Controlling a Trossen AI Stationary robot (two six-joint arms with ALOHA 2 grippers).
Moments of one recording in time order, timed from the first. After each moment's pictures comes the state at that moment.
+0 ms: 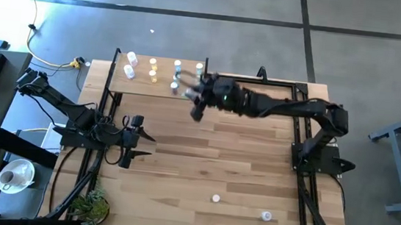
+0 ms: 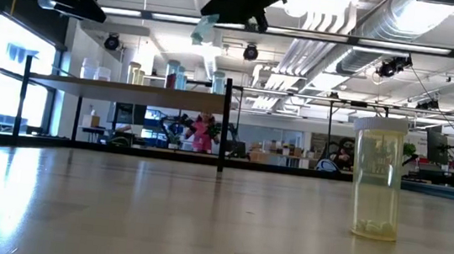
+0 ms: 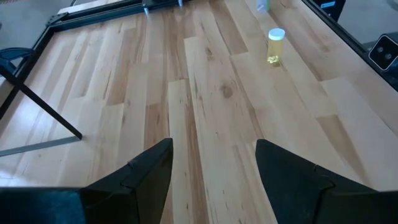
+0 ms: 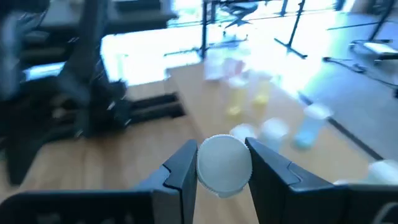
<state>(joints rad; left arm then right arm) -0.36 0.75 0.52 -0.34 -0.38 -0.04 -0.14 1.71 1.44 -0.04 0.21 0.05</state>
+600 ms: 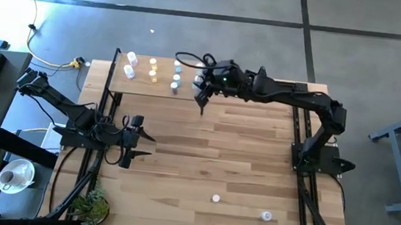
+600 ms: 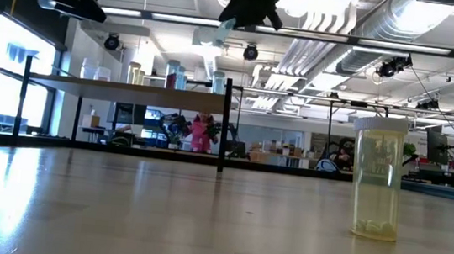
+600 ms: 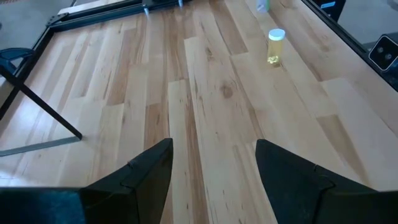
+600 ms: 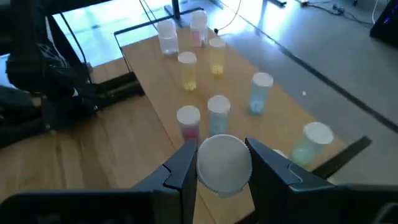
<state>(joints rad) -0.36 0.75 0.52 -0.34 -0.38 -0.04 -0.24 1.74 1.67 -0.44 0.20 0.17</state>
